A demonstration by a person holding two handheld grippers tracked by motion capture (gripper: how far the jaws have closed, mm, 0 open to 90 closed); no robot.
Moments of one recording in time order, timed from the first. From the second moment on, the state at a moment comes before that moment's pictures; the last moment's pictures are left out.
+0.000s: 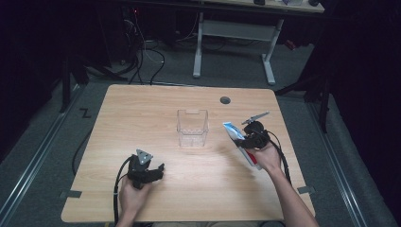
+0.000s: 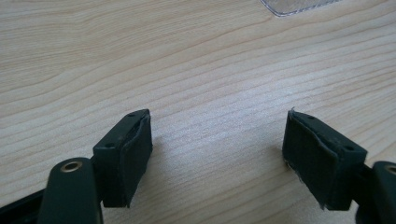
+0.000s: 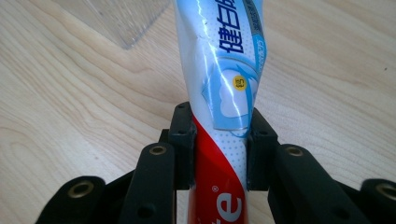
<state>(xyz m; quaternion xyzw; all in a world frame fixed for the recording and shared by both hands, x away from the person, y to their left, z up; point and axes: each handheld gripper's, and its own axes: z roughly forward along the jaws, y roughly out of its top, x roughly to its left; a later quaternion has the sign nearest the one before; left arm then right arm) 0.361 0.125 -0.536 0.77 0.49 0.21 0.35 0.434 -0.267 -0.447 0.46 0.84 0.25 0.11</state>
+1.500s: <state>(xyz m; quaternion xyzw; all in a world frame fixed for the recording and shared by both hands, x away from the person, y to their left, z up) 0.361 0.125 -0.536 0.77 0.49 0.21 0.35 0.438 -0.215 -0.389 0.38 0.82 0.41 0.12</state>
